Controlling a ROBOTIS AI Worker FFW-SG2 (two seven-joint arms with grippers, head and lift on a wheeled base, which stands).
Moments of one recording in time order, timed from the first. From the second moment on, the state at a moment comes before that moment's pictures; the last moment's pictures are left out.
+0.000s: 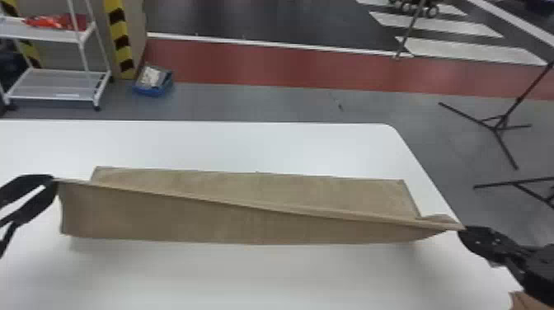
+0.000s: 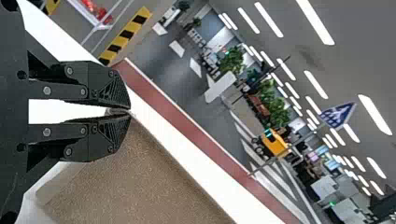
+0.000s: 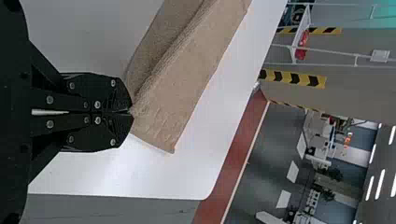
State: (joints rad) left arm 0.26 0.11 0.41 -1.80 -0.47 -0.29 -0.69; right arm 0.40 -0.21 -0.76 -2.00 0.16 0.35 1.09
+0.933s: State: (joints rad) left arm 0.13 0.17 0.32 -1.76 -0.53 -0.03 -0.70; right arm 0.33 -0.28 -0.73 -2.21 0.25 1.00 1.16
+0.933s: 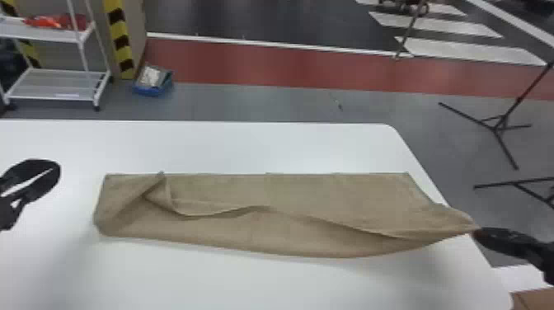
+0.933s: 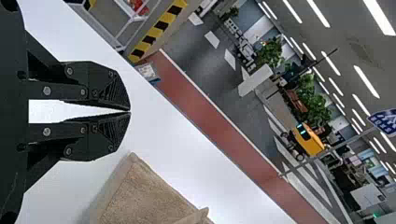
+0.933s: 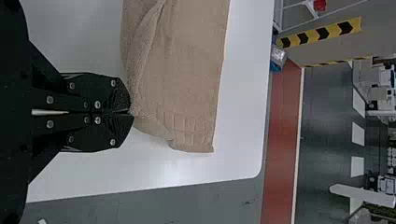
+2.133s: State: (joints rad) left arm -0.05 0.12 0.01 -1.93 -0.33 0.81 -1.01; right arm 0.39 -0.23 -0.55 -2.27 0.45 0.91 1.17
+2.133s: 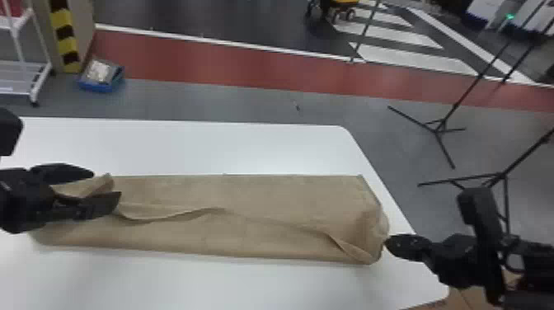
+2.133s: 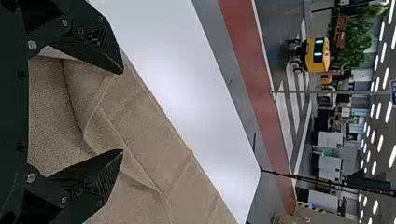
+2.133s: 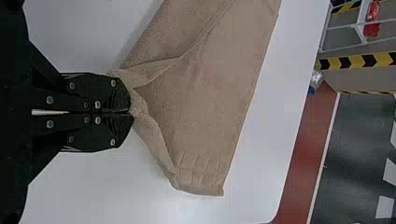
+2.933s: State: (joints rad) left arm -0.15 0.09 -0.04 -1.78 -0.40 0.86 -0.90; right arm 0.34 -0.25 -0.45 -2.25 0.50 0.90 1.17
